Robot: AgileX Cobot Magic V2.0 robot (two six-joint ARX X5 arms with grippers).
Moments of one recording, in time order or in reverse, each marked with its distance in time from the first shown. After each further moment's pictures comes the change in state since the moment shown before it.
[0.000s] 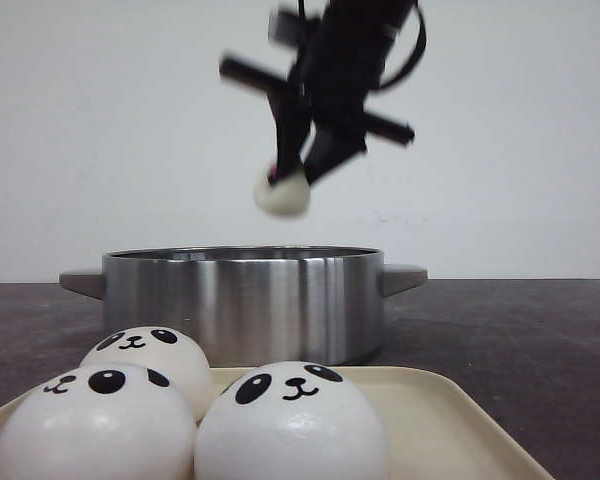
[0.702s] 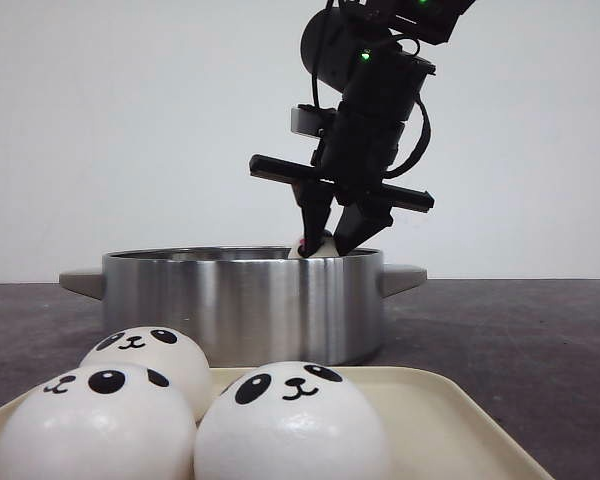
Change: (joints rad) left arm 0.000 0.013 0.000 -0.039 0.000 0.000; right arm -0.077 0.128 0.000 0.021 0.008 0.004
